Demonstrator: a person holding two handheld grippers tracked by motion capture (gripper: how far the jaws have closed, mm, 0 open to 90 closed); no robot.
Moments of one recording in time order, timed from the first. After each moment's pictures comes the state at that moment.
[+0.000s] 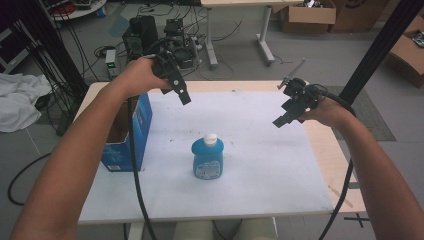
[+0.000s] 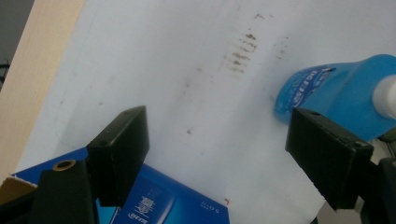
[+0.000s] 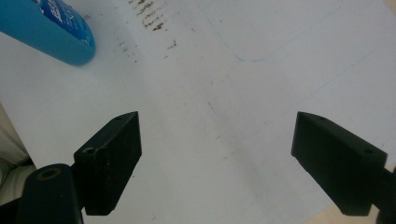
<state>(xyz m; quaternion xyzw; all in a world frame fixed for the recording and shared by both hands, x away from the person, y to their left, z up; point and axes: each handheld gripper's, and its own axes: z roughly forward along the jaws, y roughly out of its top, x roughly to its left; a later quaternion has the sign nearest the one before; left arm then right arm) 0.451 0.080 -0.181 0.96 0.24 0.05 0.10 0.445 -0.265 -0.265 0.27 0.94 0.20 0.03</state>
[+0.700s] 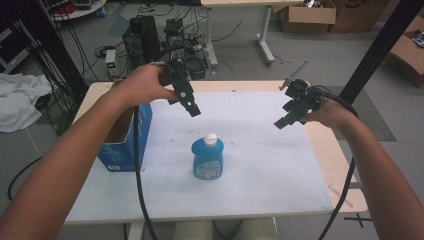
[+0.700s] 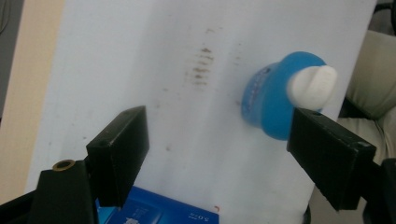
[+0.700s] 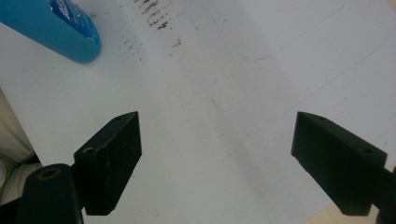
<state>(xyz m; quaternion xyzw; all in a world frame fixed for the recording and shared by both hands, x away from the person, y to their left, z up) 0.405 0.052 -0.171 0.98 0.14 0.05 0.12 0.439 -0.269 -0.263 0.26 0.94 0.20 0.03</state>
